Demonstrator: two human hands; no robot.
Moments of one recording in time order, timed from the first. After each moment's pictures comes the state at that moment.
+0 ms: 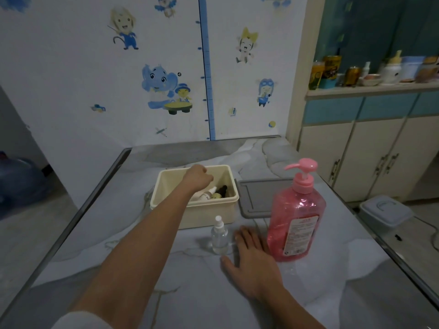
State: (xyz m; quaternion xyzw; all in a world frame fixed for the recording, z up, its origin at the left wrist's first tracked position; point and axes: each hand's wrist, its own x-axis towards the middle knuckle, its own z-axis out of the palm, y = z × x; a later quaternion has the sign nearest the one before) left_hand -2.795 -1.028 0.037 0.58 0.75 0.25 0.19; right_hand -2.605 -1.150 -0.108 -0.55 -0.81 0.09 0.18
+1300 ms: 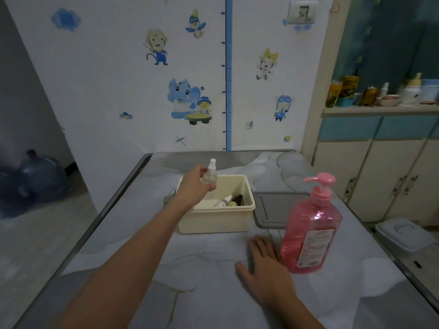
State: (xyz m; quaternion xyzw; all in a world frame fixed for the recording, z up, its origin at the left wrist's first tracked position) left_hand -2.832 -1.097 0.058 0.58 0.69 0.40 0.17; right_hand -2.605 -1.155 -0.100 -0.55 -0.81 0.10 0.16
